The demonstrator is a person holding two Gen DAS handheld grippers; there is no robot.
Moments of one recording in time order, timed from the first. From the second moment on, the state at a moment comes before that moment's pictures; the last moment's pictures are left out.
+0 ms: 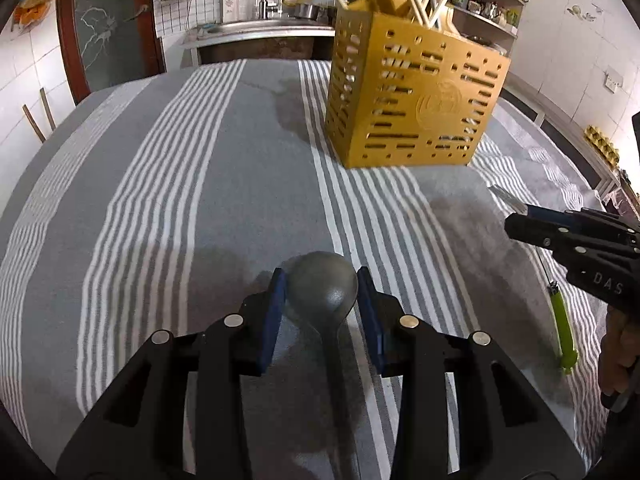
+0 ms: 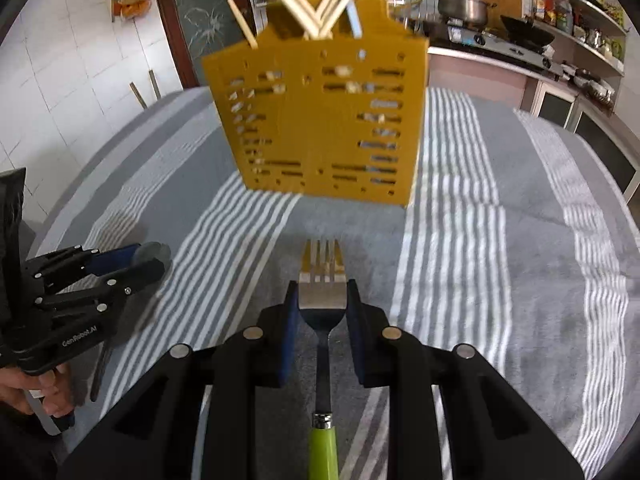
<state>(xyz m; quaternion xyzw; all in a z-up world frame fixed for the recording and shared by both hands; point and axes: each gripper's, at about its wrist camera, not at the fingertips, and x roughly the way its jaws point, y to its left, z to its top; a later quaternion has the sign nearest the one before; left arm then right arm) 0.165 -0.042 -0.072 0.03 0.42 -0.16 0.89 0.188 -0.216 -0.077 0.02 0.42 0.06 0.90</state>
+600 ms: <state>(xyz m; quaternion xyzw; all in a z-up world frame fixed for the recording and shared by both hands) 0.124 -0.030 -0.029 0.01 0.36 -0.16 0.92 0.135 -0.236 -0.024 0.03 0.33 0.06 0.94</state>
